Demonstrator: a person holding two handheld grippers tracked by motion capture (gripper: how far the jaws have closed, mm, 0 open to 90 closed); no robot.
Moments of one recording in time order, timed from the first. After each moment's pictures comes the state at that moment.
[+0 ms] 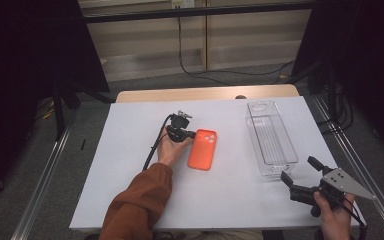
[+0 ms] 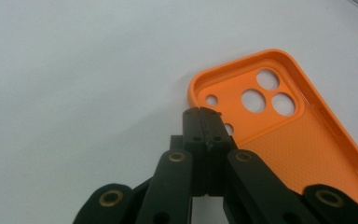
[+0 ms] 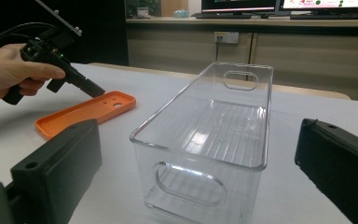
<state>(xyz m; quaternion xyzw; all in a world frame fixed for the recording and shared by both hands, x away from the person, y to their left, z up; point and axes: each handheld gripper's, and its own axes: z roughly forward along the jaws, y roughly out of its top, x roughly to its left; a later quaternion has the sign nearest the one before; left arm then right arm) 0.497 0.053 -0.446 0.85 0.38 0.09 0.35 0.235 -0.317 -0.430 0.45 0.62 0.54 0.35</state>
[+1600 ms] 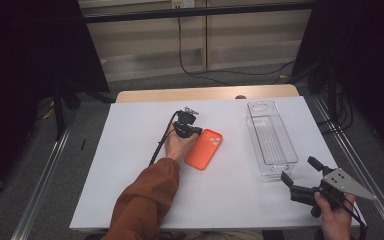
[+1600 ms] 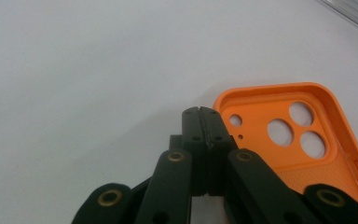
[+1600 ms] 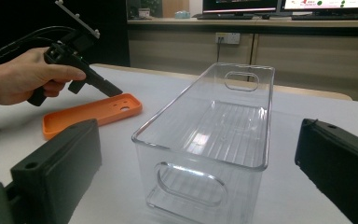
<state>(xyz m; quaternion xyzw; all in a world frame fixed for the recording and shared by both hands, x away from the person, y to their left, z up) 0.513 0.035 -0.450 0.85 0.37 0.08 0.36 0.235 -0.317 -0.429 0.45 0.62 0.54 0.35</state>
